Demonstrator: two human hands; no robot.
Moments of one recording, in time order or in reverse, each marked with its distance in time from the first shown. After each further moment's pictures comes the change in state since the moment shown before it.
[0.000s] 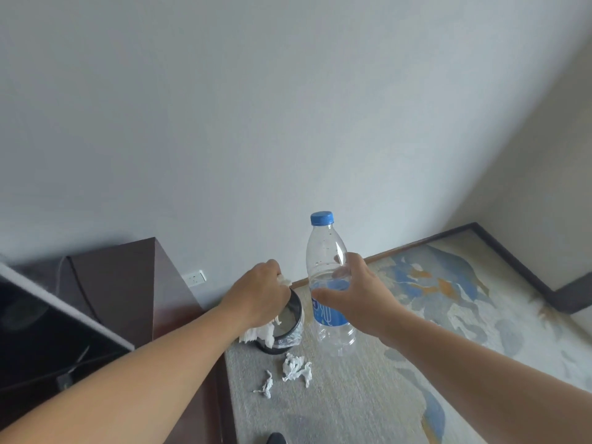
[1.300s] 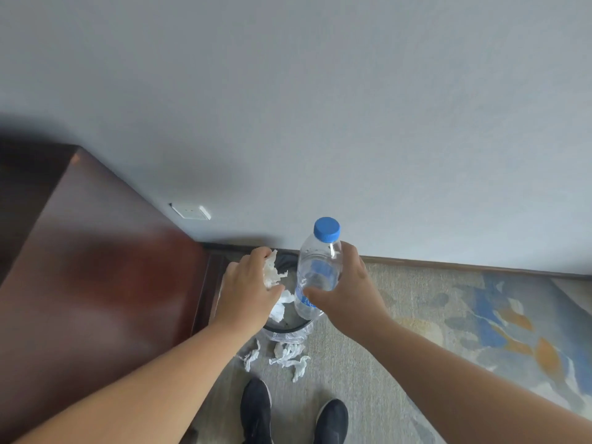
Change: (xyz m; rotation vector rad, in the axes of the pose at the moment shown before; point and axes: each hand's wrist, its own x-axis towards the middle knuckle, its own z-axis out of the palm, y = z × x) left_hand 0.228 -0.158 0.187 -0.116 0.341 -0.479; right_hand 0.343 0.160 0.123 -0.180 -0.327 -0.105
